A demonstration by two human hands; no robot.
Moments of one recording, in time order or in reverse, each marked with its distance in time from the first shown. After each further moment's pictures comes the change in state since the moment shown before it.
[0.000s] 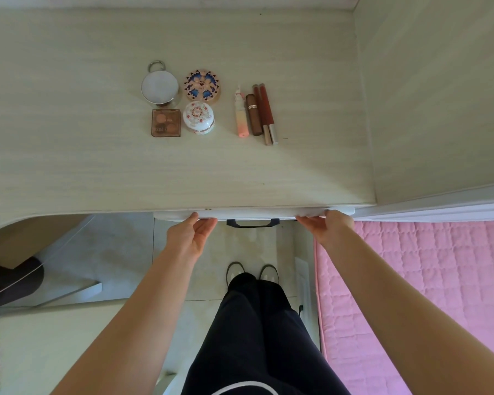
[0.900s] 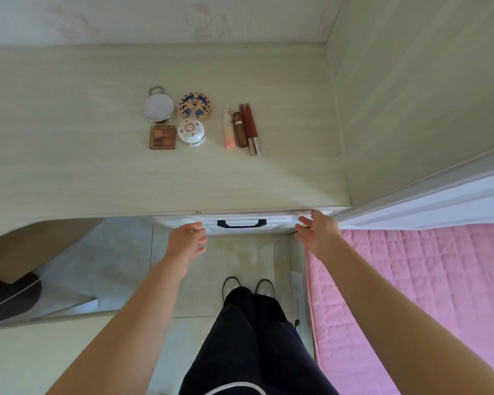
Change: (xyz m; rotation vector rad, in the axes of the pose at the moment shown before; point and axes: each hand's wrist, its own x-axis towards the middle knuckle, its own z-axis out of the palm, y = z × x) left_hand -0.022 -0.017 -0.012 0.690 -0.071 0.203; right_hand -0.039 -0.008 -0.024 -0.216 -0.113 -0.085
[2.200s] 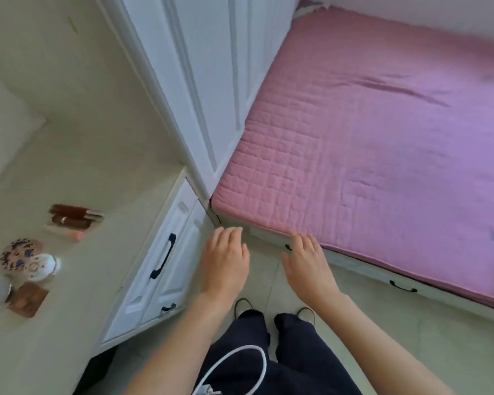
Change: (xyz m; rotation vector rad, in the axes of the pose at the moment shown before) left_hand -0.174 -0.049 0.055 1.539 -0.786 1.647; right_hand -0.201 0.256 -0.079 -0.794 0.690 -0.328
